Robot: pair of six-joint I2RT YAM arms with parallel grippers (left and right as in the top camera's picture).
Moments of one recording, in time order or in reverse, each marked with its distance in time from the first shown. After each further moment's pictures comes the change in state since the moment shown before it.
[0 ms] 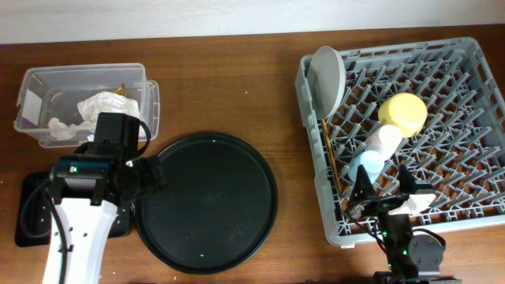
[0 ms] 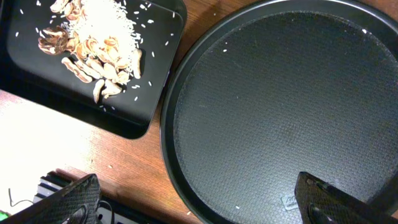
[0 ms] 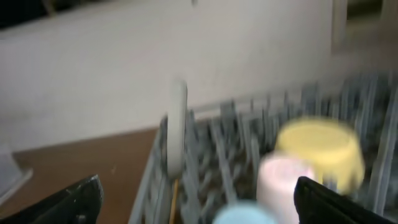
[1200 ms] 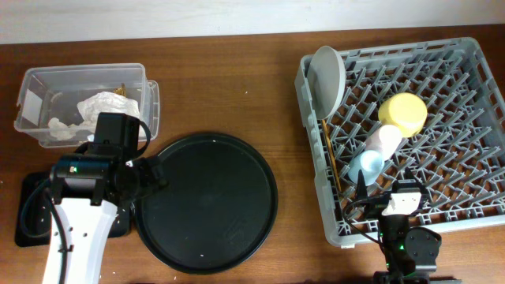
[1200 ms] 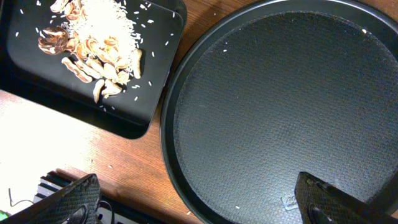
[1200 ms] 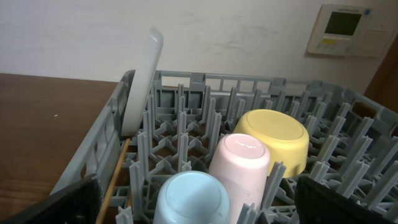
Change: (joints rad) left arm 0.000 0.000 0.000 0.000 0.000 0.000; right arm -0.002 -0.002 -0.008 -0.129 0.068 -0.306
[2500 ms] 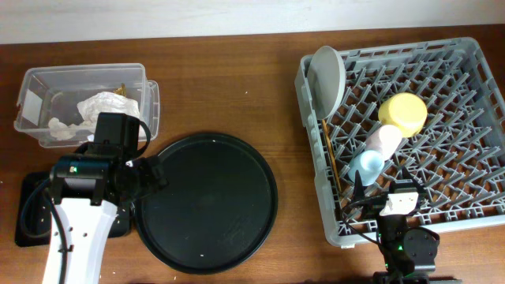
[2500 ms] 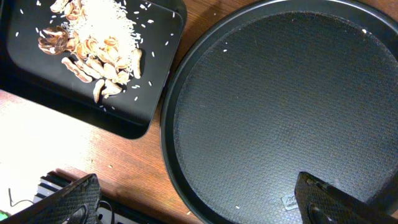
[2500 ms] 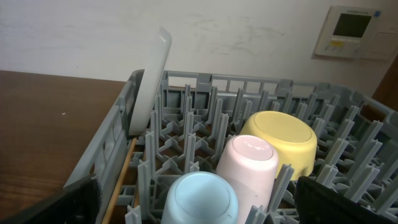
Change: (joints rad) left arm 0.000 0.000 0.000 0.000 0.000 0.000; right arm 0.031 0.000 0.000 0.000 0.008 -0.003
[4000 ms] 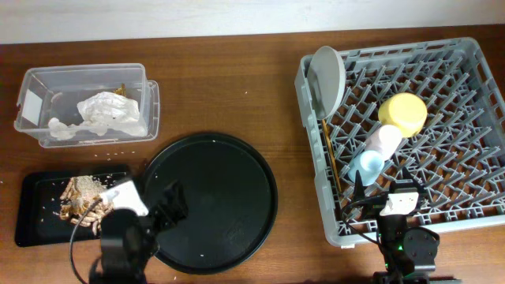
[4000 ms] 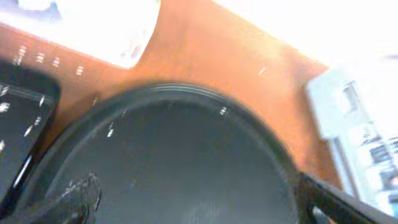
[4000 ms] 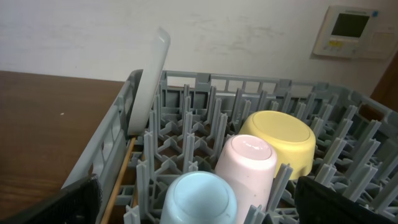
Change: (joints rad) left arm 0.000 -0.836 -0.891 0.885 0.219 0.000; right arm -0.002 0.000 0.000 0.000 0.004 0.000
